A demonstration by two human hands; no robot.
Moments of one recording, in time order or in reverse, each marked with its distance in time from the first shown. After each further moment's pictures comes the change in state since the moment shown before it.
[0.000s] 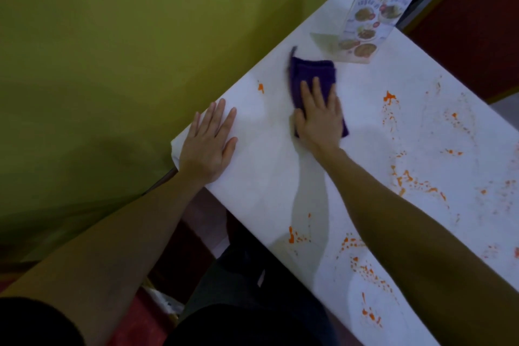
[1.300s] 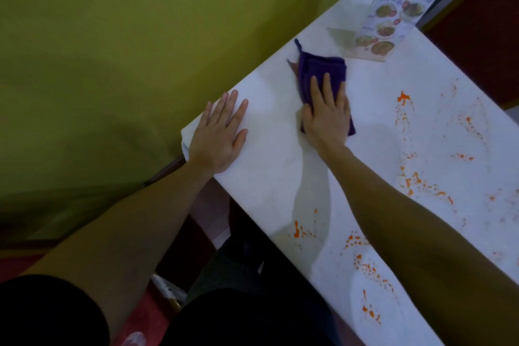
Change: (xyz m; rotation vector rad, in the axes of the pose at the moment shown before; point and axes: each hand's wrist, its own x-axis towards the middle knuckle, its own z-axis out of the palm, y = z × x) left_hand 0.001 0.002 -0.009 0.005 -0.084 -0.015; right_hand -0.004 -0.012 0.002 0.014 0.005 0.006
